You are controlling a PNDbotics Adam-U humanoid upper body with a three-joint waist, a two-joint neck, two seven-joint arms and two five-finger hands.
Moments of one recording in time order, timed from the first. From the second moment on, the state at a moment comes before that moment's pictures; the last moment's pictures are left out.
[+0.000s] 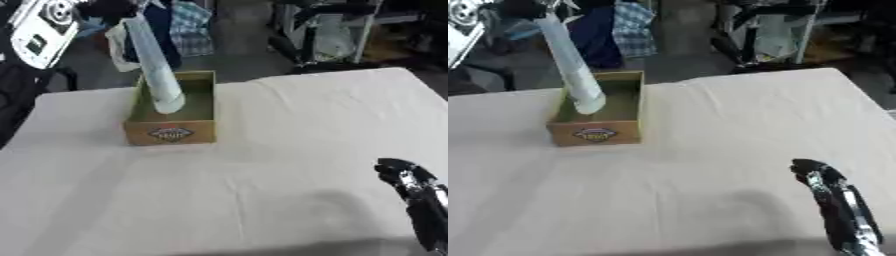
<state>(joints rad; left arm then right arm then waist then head) -0.94 0.62 -0.21 -1.03 -0.55 -0.04 -0.07 -0.02 -0.25 0.17 -1.64 -0.17 -0.11 0.00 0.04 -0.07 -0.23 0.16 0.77</state>
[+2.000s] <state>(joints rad) -0.06 0.17 0.12 -1.82 0.14 0.01 0.10 -0.03 -0.23 0.16 -1.64 -0.18 -0.11 -0.01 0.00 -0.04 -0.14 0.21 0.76</state>
